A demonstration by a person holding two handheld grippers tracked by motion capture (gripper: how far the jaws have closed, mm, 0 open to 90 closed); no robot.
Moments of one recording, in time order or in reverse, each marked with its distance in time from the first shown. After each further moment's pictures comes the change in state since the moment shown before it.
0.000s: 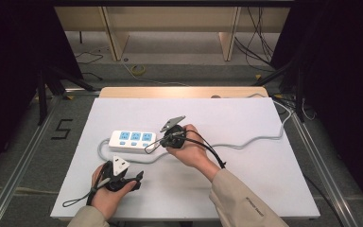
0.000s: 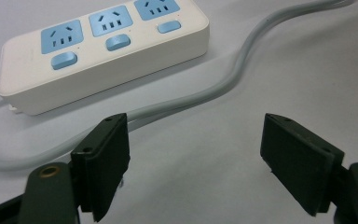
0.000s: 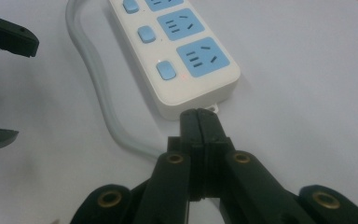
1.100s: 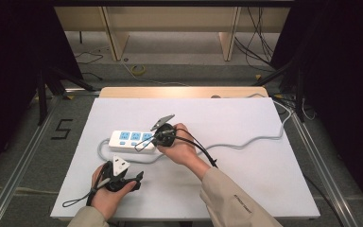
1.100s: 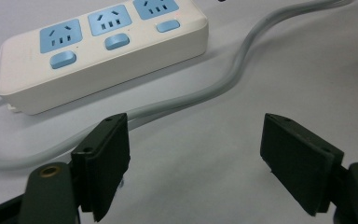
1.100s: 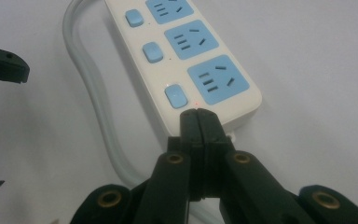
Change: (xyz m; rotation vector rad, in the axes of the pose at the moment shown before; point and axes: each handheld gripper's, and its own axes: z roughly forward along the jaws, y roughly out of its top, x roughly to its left) left arm -0.001 -0.001 0.000 -0.001 -0.003 -0.002; right arm 0.007 0.017 0.026 0.022 0.016 0.015
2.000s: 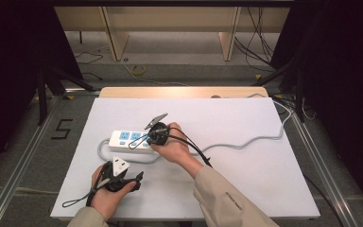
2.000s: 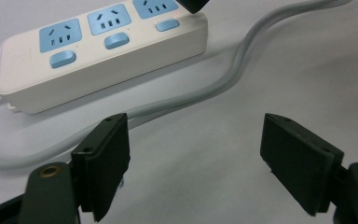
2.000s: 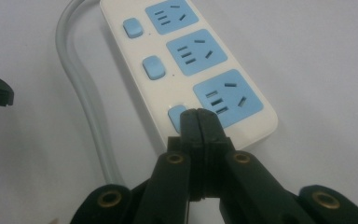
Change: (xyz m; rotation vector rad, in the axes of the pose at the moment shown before) left arm 0.001 -0.001 0.000 0.002 -0.001 0.006; right arm 0.002 0.011 0.020 0.011 0.006 0.012
